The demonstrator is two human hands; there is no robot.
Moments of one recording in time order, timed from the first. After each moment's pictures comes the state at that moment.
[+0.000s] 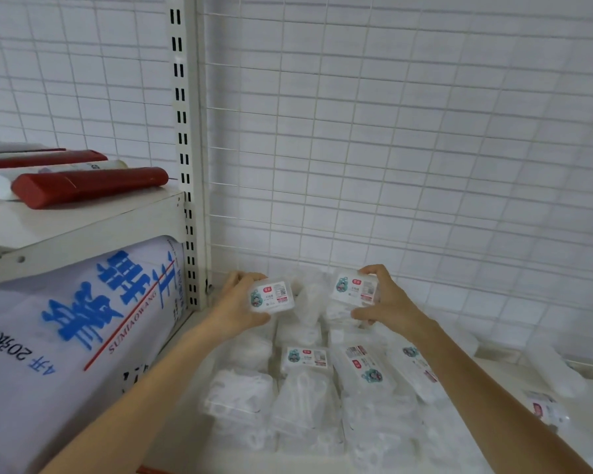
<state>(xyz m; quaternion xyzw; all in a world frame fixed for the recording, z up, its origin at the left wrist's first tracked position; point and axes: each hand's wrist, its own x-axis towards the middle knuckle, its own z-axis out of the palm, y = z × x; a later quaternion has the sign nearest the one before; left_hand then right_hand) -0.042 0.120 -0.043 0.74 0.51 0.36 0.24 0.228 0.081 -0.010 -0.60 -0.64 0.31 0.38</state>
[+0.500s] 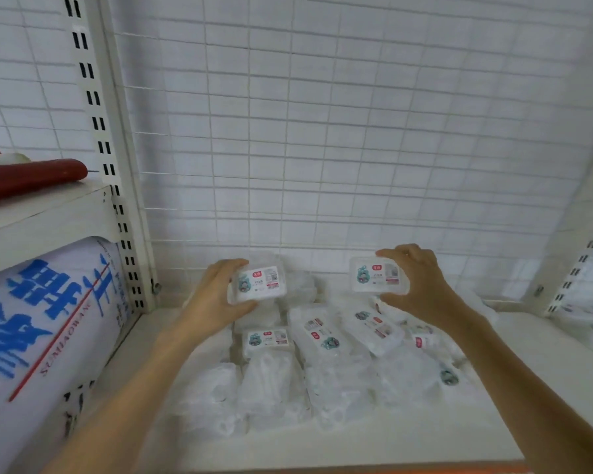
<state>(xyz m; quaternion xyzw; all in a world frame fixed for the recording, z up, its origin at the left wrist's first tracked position) -0.015 0.112 -0.045 0.82 0.41 0.38 0.16 0.298 0.001 0.003 -0.68 -0.68 -0.07 0.27</state>
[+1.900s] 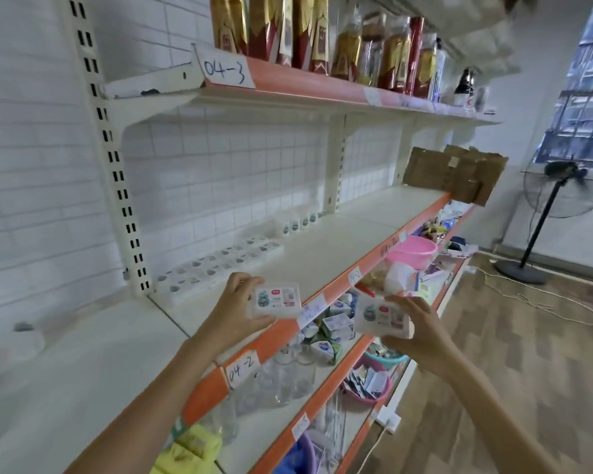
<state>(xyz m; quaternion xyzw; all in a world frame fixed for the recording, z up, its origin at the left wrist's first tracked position) 0.642 -0.211 -0.087 0.93 0.03 0.23 0.29 0.738 -0.517 -0.085 -0.91 -0.26 -0.05 0.33</state>
